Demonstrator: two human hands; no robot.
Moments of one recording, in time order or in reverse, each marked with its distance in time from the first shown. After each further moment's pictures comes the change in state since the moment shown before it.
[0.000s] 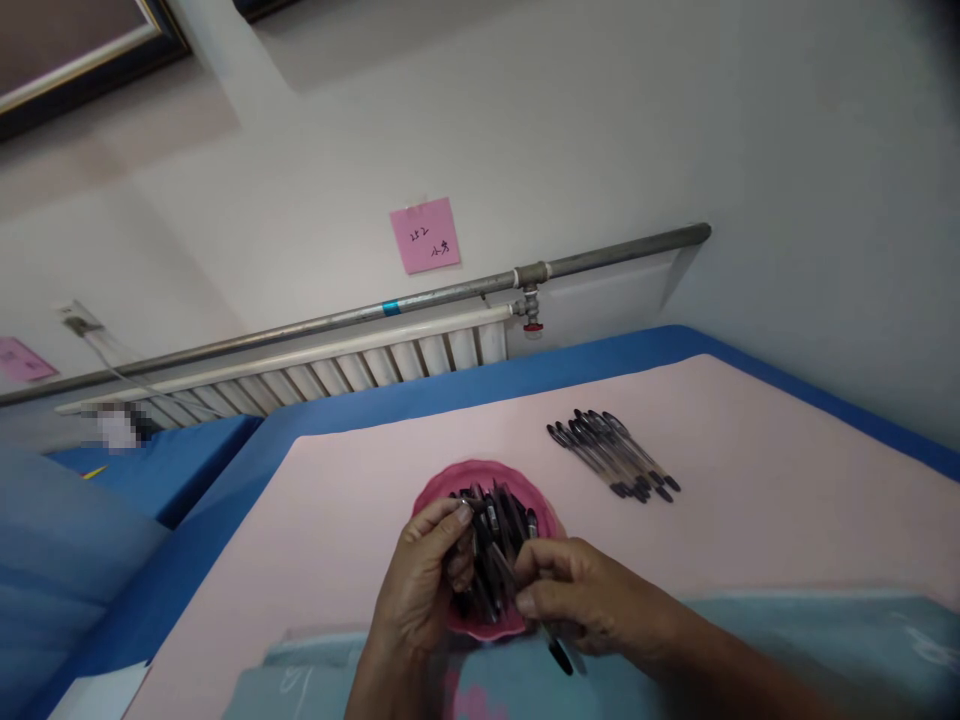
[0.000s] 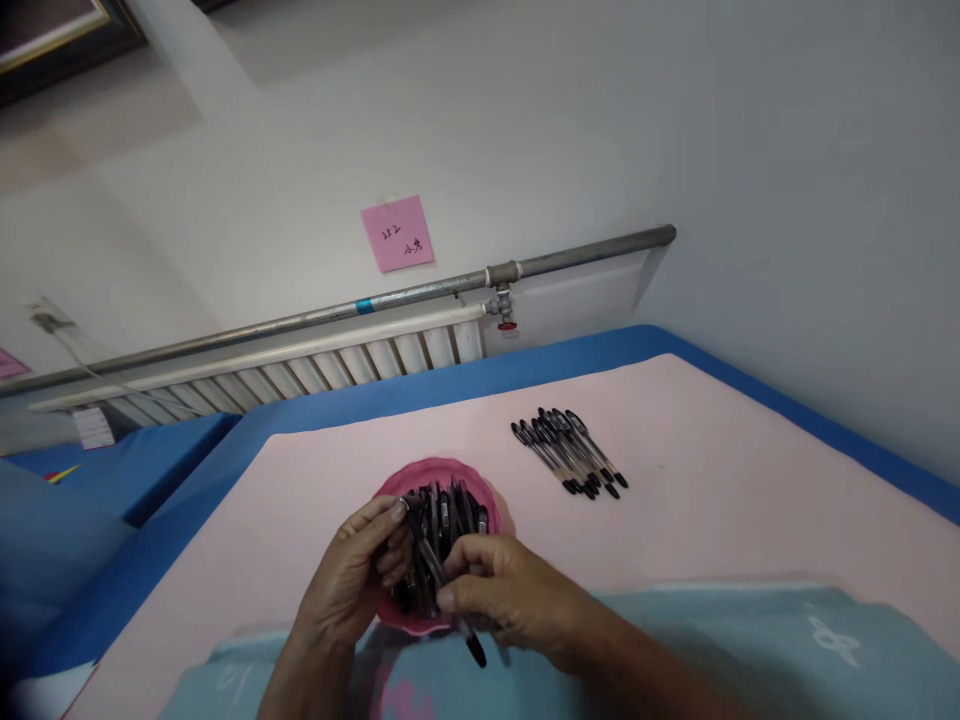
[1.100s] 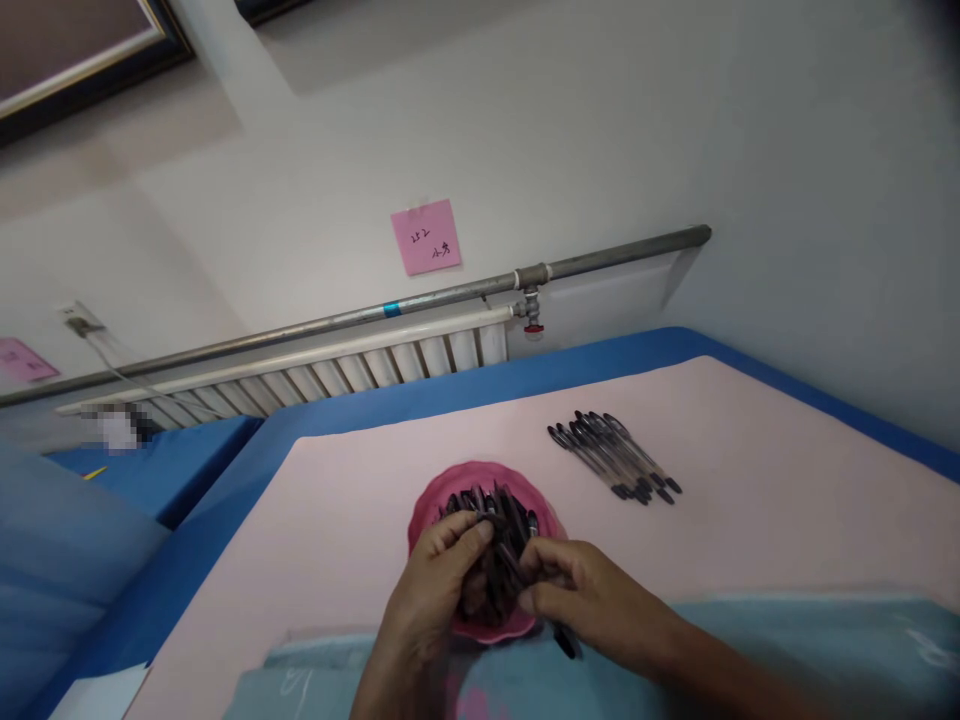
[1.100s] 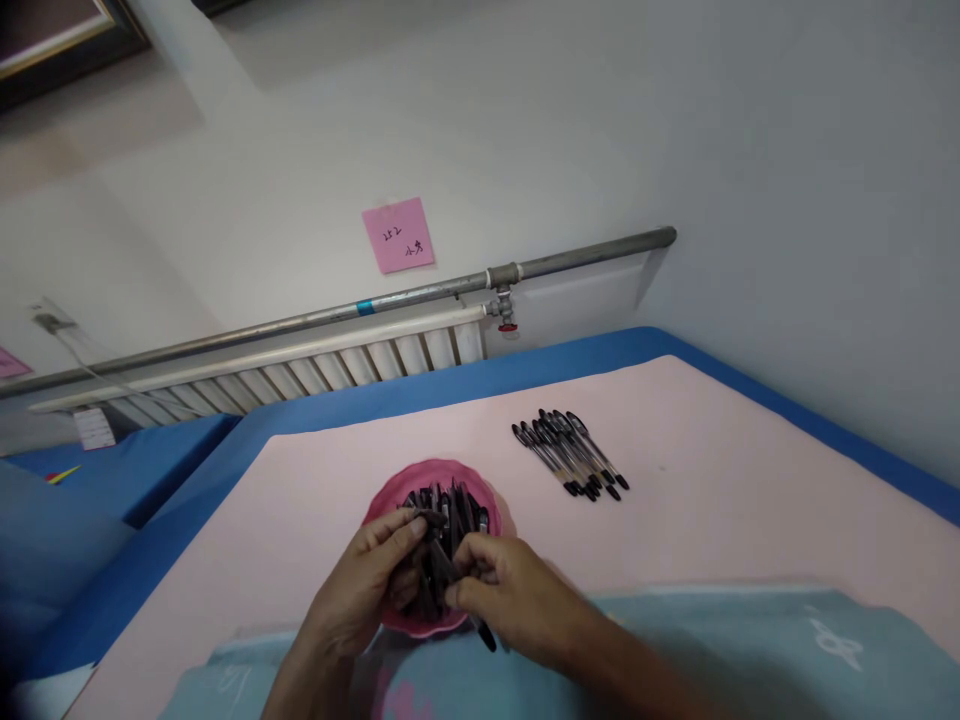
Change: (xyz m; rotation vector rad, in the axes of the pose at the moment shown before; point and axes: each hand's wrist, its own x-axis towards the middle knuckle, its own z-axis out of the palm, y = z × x) left_hand -0.002 -0.005 0.004 0.231 -0.079 -0.082; right_hand 0.000 0.005 -0.002 -0.311 0.150 -0.128
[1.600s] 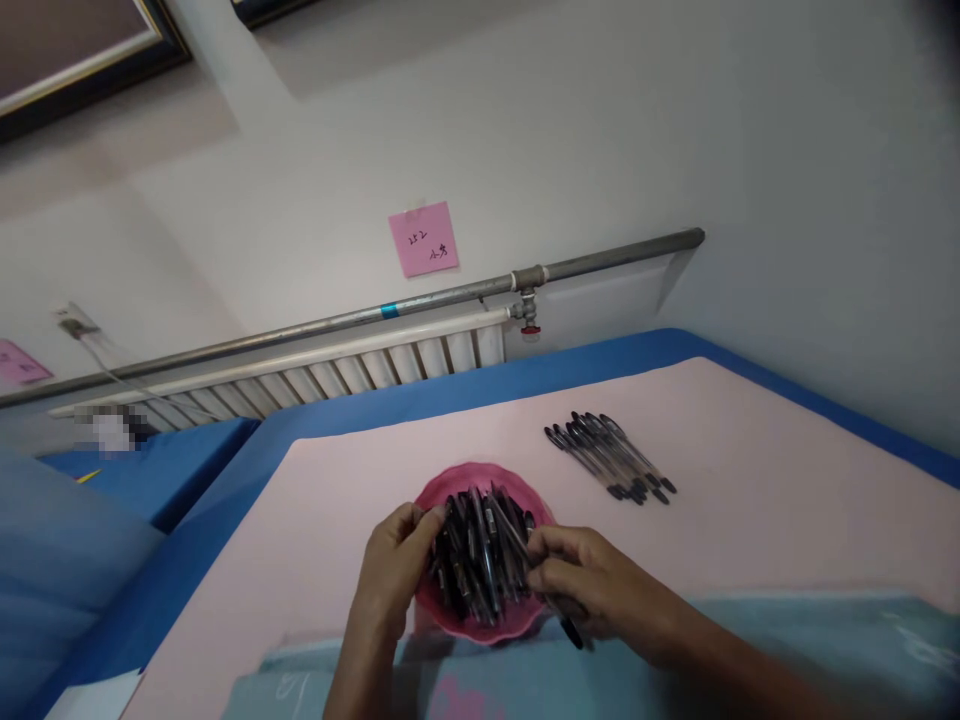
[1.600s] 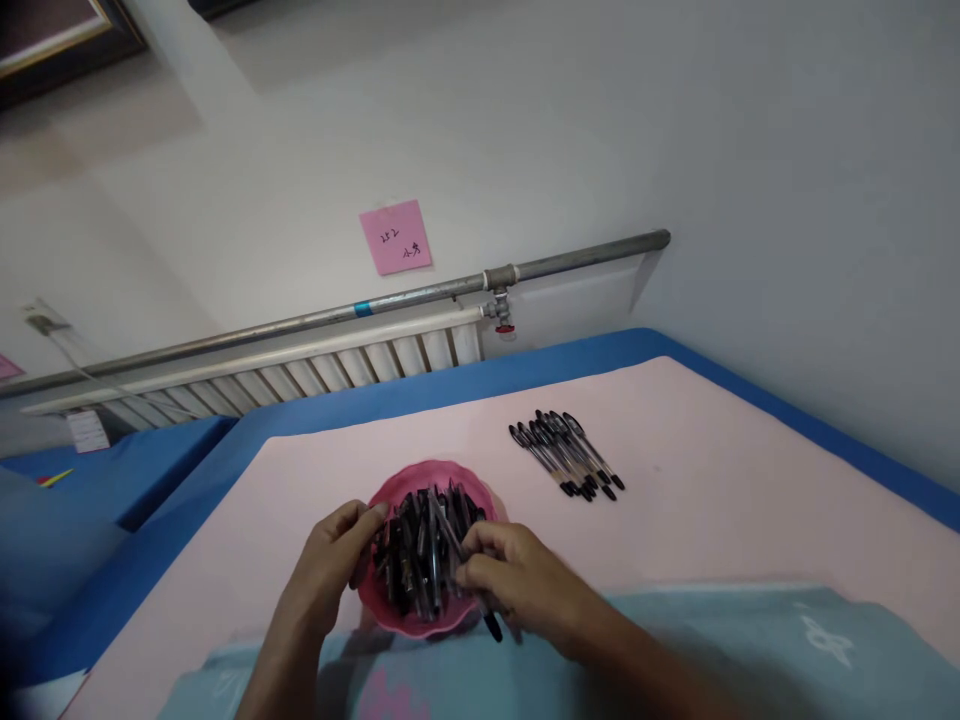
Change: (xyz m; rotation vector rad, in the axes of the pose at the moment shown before) left_hand 0.003 0.012 -0.033 0.374 0.406 0.121; right_hand -0.002 -0.010 -0.006 0.153 0.029 0.116
